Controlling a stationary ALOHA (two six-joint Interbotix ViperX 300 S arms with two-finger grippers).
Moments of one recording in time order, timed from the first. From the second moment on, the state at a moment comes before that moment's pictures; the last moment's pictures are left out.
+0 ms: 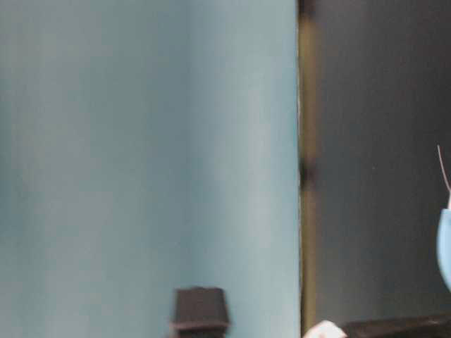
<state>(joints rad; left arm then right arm) -0.12 0.00 0.83 0.04 0.07 -0.09 0.07 -1.25 1.39 0.00 0.21 0.00</state>
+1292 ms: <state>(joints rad) -0.04 -0.01 0.23 0.05 1.22 0.08 0.07 -1.42 1.48 0.00 0.17 0.00</state>
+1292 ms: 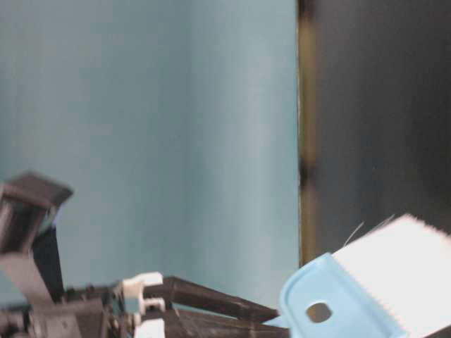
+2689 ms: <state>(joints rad) 0.00 0.33 -0.19 0.05 1.56 0.16 0.07 -1.42 1.48 0.00 0.17 0.00</state>
